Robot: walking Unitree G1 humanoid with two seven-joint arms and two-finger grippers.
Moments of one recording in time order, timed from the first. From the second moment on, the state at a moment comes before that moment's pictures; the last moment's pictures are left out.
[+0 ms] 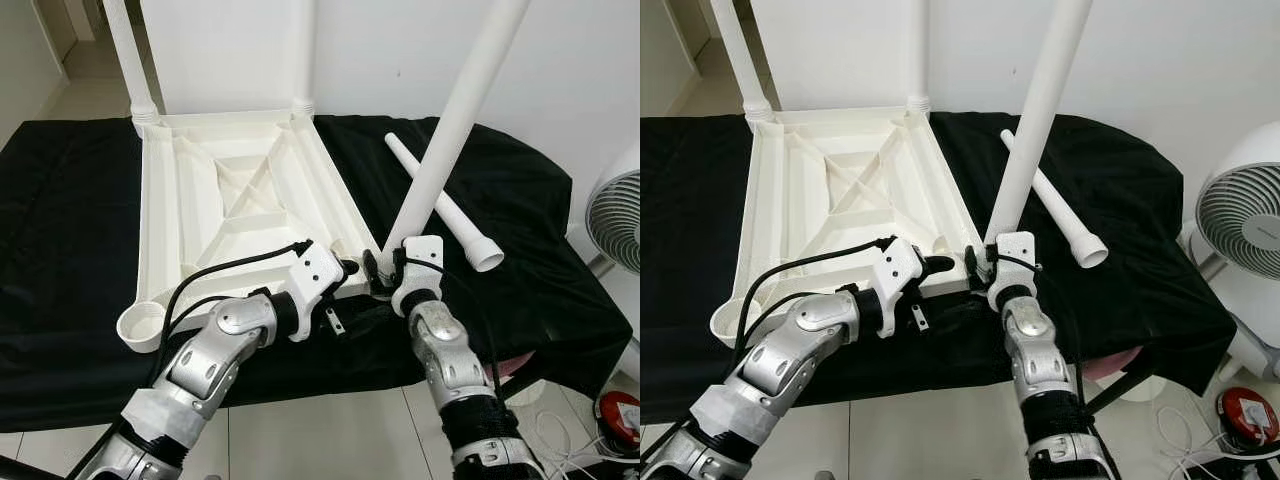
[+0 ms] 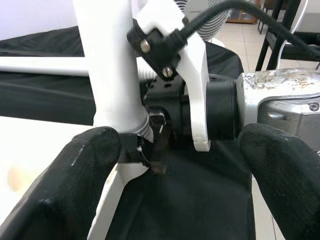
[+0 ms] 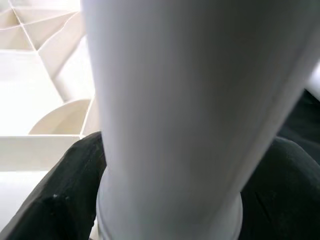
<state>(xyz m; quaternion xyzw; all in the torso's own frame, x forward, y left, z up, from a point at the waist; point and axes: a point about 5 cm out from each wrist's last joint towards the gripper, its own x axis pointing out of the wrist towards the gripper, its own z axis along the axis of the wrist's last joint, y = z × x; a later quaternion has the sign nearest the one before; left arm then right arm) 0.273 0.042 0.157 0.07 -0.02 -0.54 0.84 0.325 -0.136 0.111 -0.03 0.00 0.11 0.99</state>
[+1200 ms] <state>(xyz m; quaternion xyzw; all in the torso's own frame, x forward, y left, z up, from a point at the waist) 0.268 0.036 0.154 0.09 -0.03 -0.55 0.83 0.345 -0.153 0.123 -0.11 -0.01 0.37 0.92</state>
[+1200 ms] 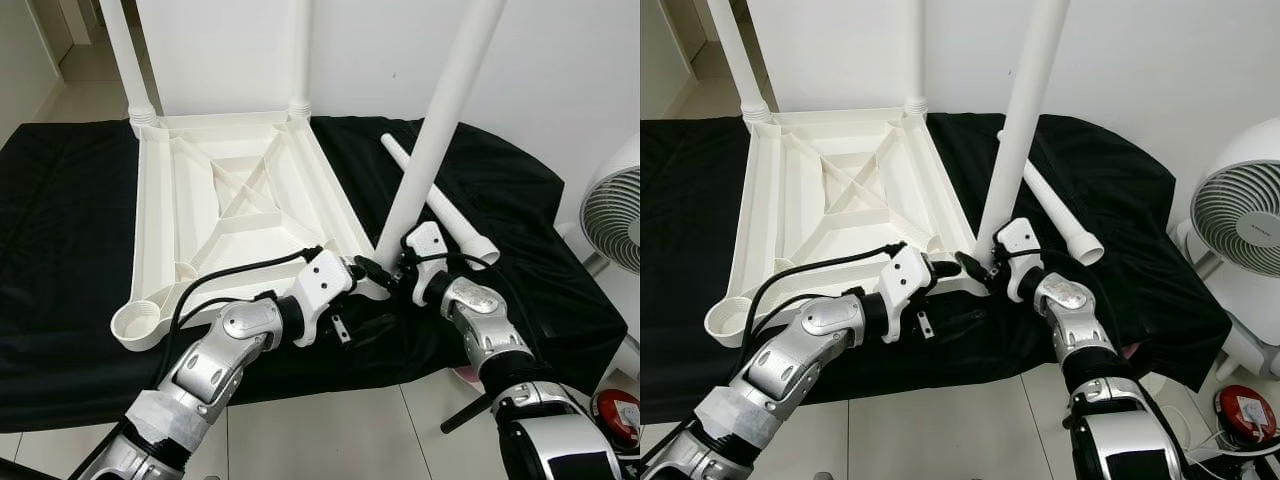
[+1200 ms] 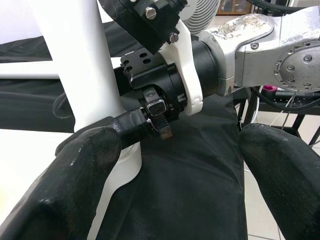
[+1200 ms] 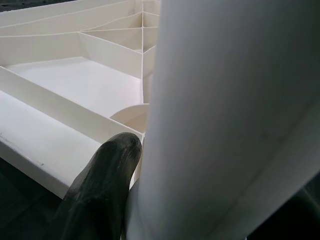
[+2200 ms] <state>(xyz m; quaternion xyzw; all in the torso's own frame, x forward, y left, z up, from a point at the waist) 0.277 0.048 0.147 0.11 -0.02 -0.53 0.84 0.328 -0.116 0.116 0.00 -0.01 0.03 1.00</state>
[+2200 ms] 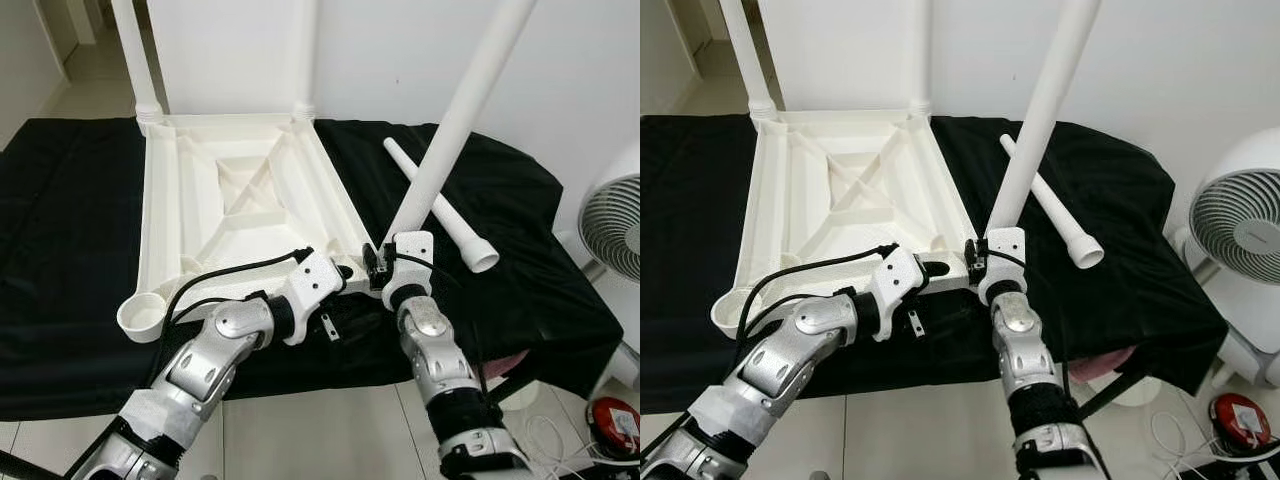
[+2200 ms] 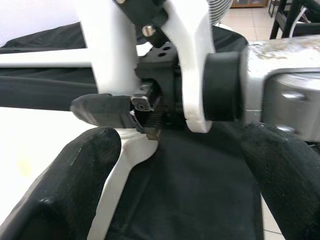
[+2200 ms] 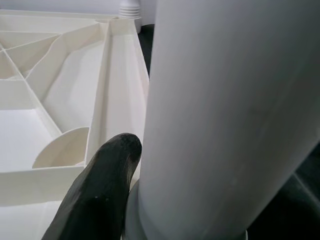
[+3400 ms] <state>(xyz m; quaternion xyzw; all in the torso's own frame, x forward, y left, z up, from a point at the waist) 0.286 0.050 0.150 0.13 -0.03 -0.52 0.84 0.337 -0.147 0.113 -0.08 0.02 0.19 0.98</state>
